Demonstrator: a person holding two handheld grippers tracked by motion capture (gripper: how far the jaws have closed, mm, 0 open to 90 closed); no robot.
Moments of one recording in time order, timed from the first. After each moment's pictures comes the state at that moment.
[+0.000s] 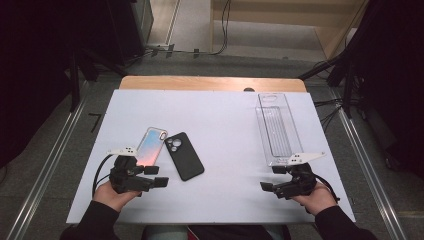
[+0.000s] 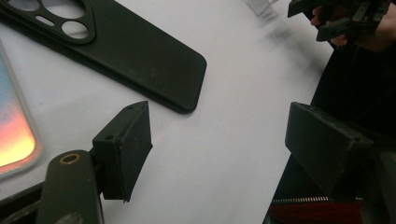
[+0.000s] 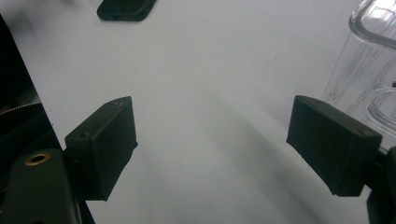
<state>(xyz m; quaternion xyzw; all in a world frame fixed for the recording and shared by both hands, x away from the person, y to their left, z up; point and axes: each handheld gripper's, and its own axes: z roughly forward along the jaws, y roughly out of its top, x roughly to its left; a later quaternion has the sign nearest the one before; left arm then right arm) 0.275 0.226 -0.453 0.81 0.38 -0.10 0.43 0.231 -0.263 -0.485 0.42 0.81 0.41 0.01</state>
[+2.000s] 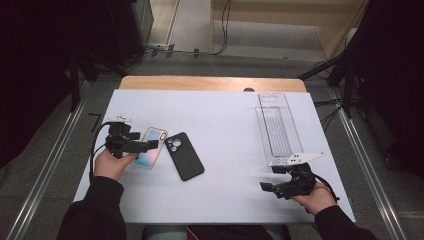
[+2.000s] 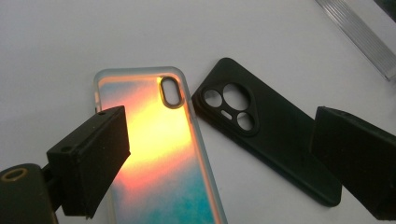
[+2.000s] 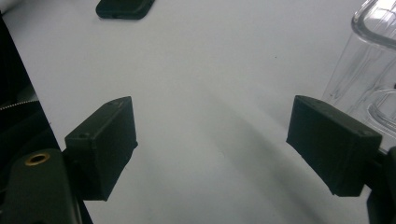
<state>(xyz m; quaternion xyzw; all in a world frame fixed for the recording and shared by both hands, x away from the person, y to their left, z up) 0.362 0.242 -0.445 0.79 0.47 0.04 0.39 0.232 -0.262 -0.486 0.41 0.81 0.41 0.01</state>
